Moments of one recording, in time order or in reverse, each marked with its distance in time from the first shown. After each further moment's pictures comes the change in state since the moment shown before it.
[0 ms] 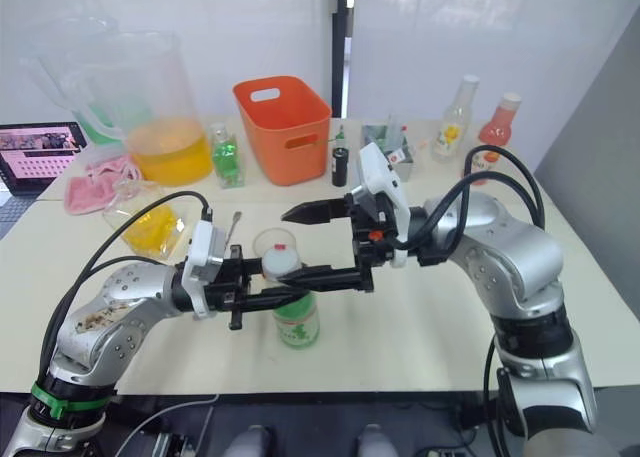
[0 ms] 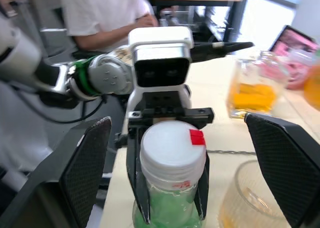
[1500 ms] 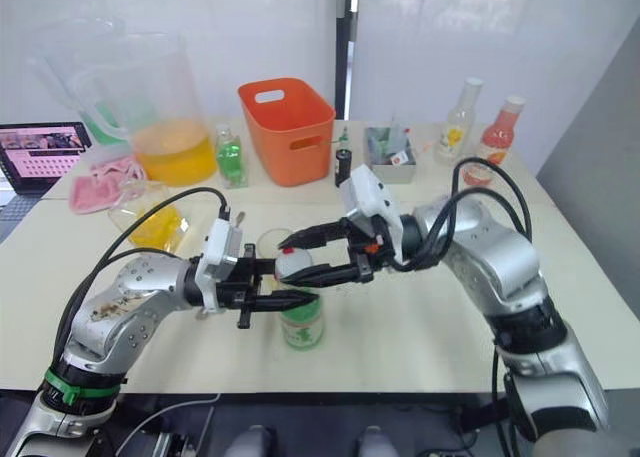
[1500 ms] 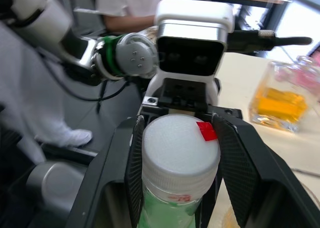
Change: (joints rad) left arm -0.044 -0.008 -0.031 0.024 0.022 0.004 -0.028; right arm -0.144 -0.031 0.247 0.376 -0.127 -0.429 0.411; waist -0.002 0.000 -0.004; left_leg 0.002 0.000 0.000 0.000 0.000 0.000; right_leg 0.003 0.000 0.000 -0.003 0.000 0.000
